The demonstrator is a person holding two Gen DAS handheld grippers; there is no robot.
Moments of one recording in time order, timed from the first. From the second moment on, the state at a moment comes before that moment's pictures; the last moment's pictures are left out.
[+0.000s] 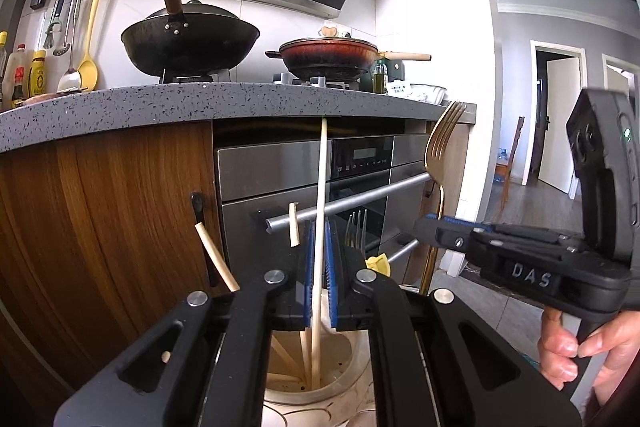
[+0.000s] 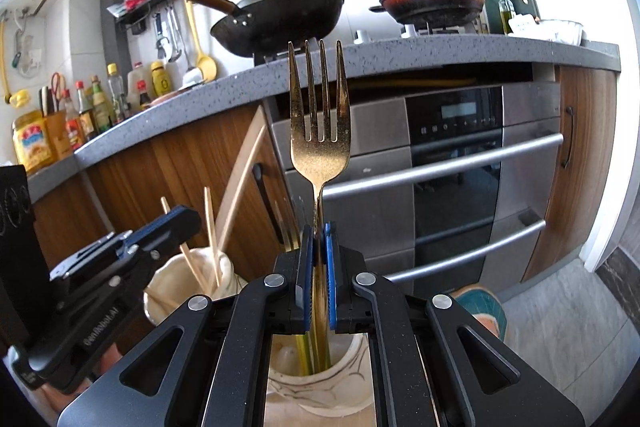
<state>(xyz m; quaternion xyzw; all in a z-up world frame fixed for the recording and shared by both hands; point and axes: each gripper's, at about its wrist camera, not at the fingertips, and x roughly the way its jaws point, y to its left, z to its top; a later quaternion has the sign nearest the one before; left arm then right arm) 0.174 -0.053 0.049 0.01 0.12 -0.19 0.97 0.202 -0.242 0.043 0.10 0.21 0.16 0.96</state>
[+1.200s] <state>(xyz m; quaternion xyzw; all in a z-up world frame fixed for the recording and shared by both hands) 0.145 -0.050 0.067 0.02 0.11 -0.20 0.97 0.214 -0.254 0.015 0.11 0.28 0.12 0.95</state>
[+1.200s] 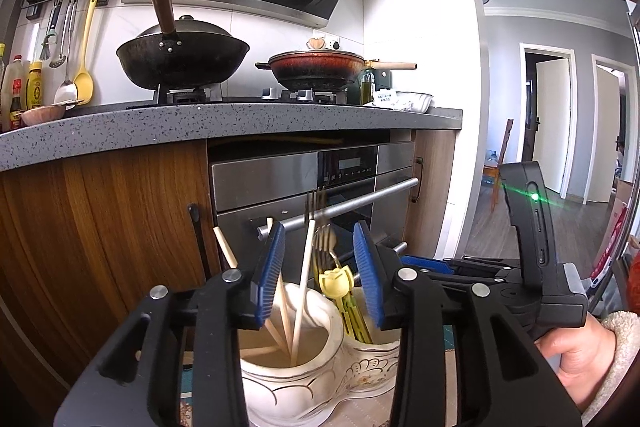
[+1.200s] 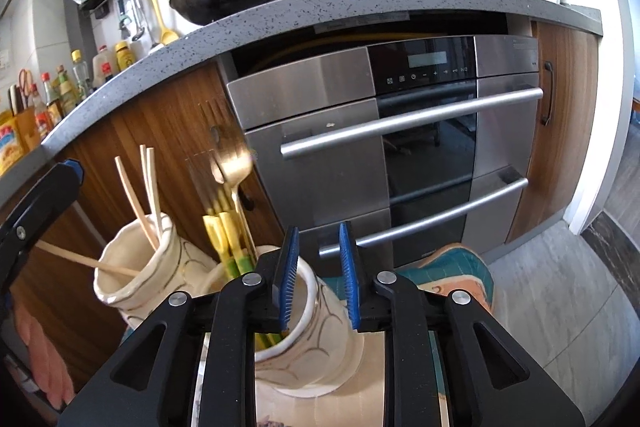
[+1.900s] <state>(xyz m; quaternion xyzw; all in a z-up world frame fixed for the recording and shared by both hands) 0.080 0.004 0.107 -0.02 0.07 -0.19 0.98 0.121 -0.255 0.017 0.12 0.27 0.15 0.94</state>
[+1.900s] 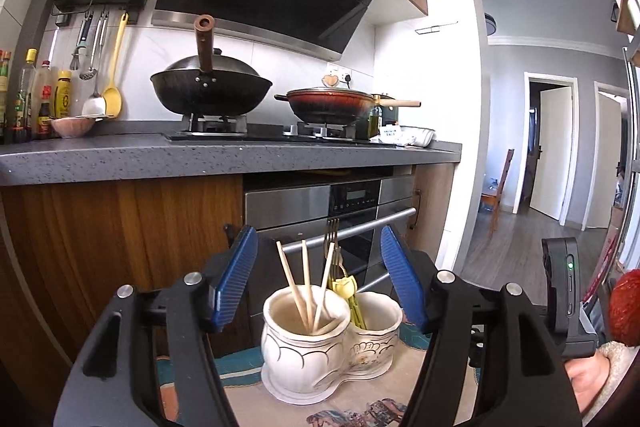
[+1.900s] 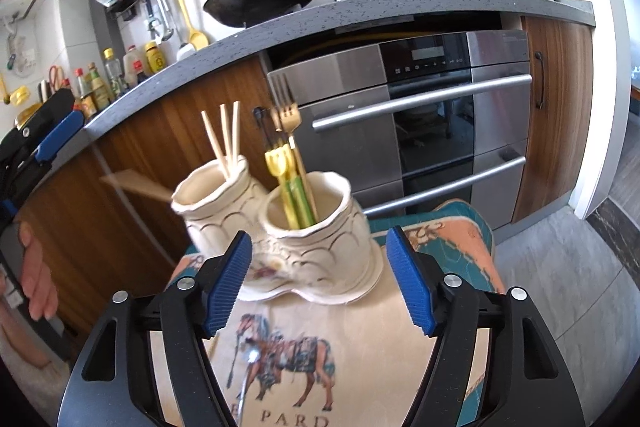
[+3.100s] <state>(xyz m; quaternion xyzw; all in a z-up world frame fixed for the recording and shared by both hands) 0.041 -0.008 -0.066 0.06 0.42 -0.17 0.89 0.072 -0.204 -0.059 0.01 0.40 0.18 0.90</state>
